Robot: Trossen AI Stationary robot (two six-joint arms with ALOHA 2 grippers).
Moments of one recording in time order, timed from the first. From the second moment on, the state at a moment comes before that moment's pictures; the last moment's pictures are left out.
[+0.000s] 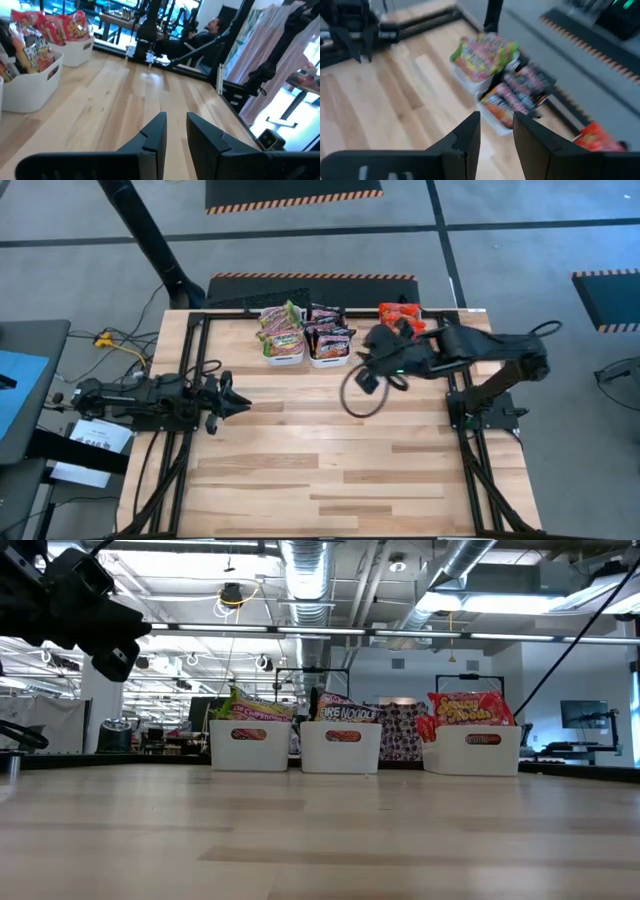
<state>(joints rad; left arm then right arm) -0.07 0.02 0.01 0.04 -0.01 -0.32 0.15 1.53 1.84 -1.16 0.63 0.55</state>
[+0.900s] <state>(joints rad) -0.07 0.10 0.01 0.03 -0.01 -0.30 0.45 0.71 0.67 -0.45 0.88 0.50</state>
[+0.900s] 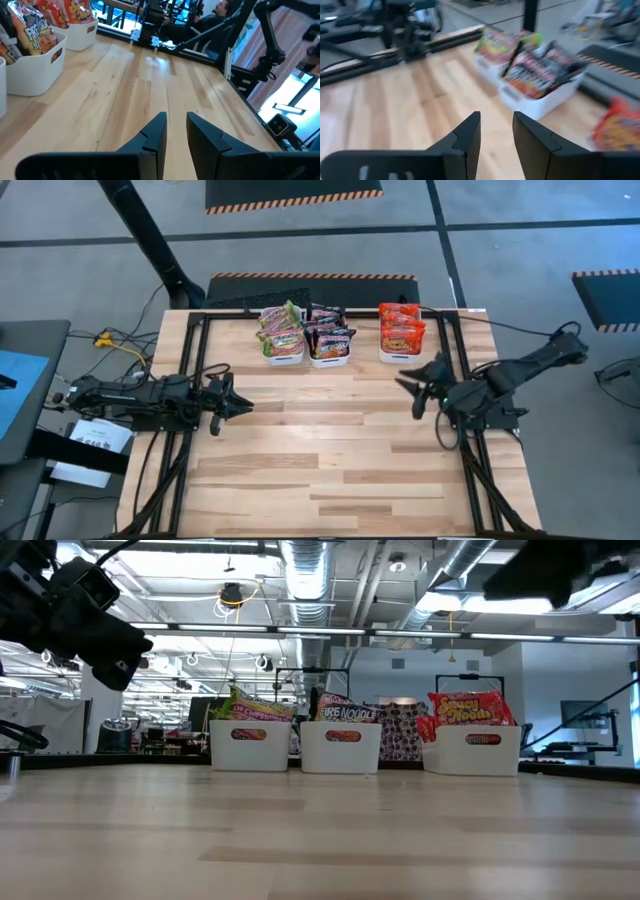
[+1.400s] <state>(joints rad) -0.07 0.10 0.01 0.03 -0.01 -0.31 0.43 0.68 0.15 0.21 0.74 0.49</state>
